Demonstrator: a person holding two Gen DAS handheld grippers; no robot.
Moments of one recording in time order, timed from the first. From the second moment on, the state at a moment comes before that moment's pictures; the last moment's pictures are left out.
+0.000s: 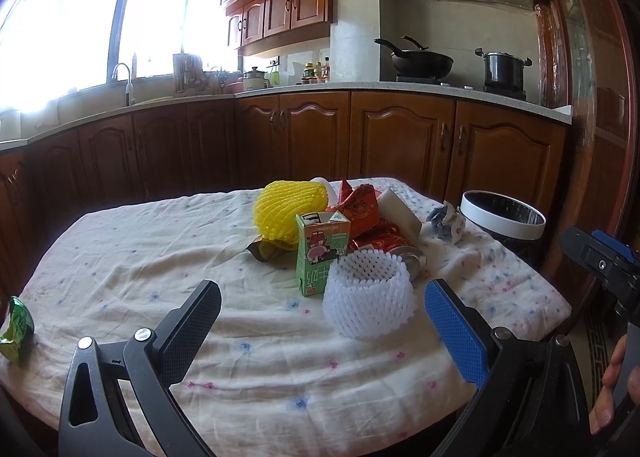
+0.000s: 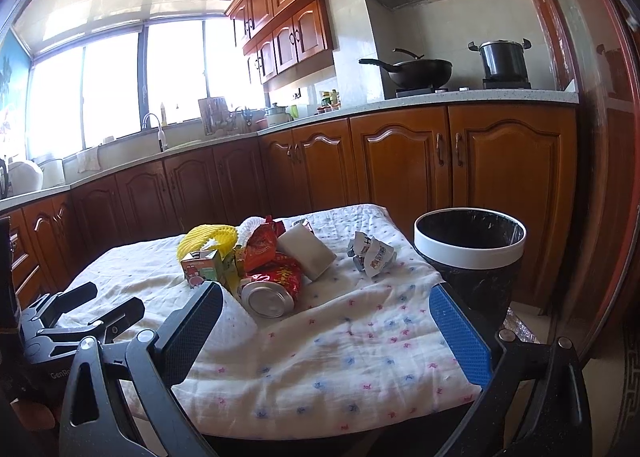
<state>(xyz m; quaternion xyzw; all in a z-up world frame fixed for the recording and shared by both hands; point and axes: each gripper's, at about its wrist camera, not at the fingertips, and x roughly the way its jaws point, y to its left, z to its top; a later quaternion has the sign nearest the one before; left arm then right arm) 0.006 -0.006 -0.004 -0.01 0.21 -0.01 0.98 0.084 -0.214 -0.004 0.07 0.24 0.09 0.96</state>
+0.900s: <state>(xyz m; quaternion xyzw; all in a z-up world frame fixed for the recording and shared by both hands) 0.054 -0.010 -0.019 -0.02 0.28 -0.04 0.96 0.116 -0.235 -0.024 0.11 0.29 0.10 0.95</state>
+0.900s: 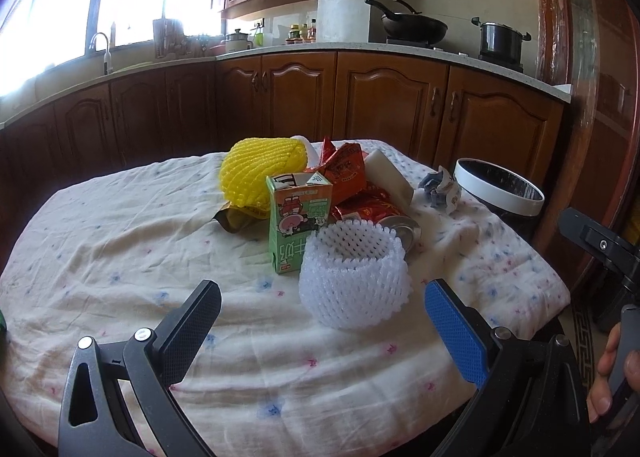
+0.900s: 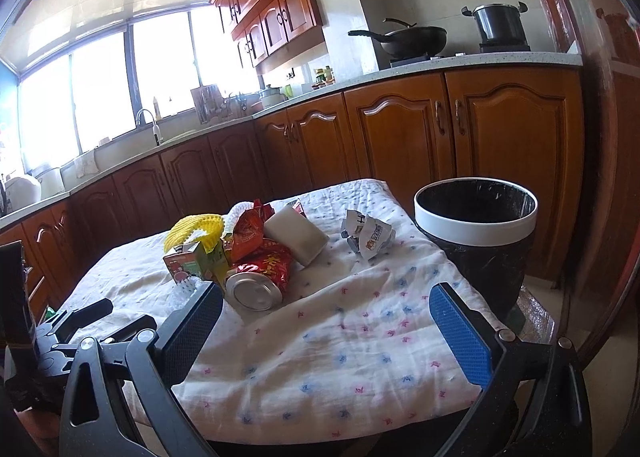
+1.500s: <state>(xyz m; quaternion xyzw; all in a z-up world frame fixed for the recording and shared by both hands) 0.114 -0.019 -0.037 -0.02 0.33 -0.08 0.94 0.178 -0.251 -0.053 0.14 0.36 0.11 0.92</state>
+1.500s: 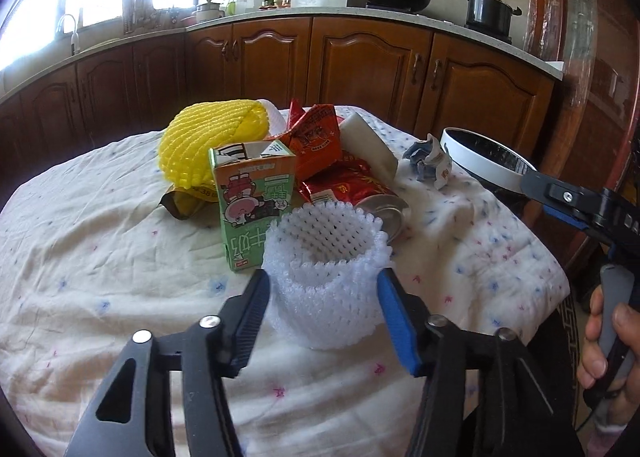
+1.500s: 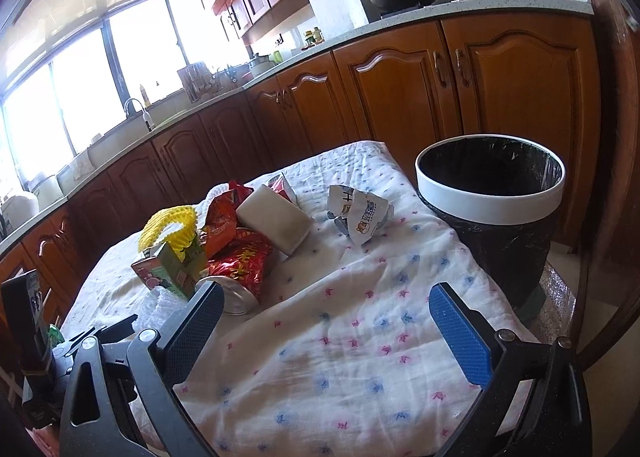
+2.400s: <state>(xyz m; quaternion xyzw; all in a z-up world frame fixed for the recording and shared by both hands) 0.196 -0.043 0.004 -0.05 0.31 -0.14 0.94 0.322 -0.265 -0.107 0.15 0.46 0.12 0.87</state>
